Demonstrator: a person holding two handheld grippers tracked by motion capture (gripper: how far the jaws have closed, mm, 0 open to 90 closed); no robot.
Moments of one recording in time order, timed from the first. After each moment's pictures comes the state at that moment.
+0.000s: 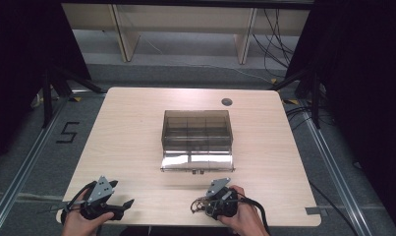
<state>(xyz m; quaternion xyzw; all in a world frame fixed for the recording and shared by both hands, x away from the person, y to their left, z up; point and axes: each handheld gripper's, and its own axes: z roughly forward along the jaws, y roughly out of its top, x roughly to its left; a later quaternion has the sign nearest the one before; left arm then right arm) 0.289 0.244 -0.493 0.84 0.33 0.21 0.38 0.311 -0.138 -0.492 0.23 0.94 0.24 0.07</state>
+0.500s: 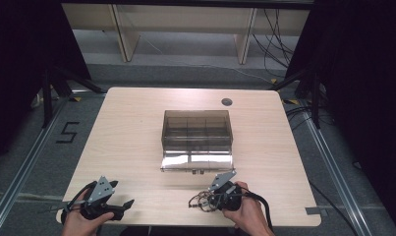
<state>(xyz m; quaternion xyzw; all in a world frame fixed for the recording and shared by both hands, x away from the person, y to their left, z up) 0.289 0.244 -0.493 0.84 0.33 0.21 0.38 0.316 -0.145 -0.475 0.26 0.93 0.25 0.06</state>
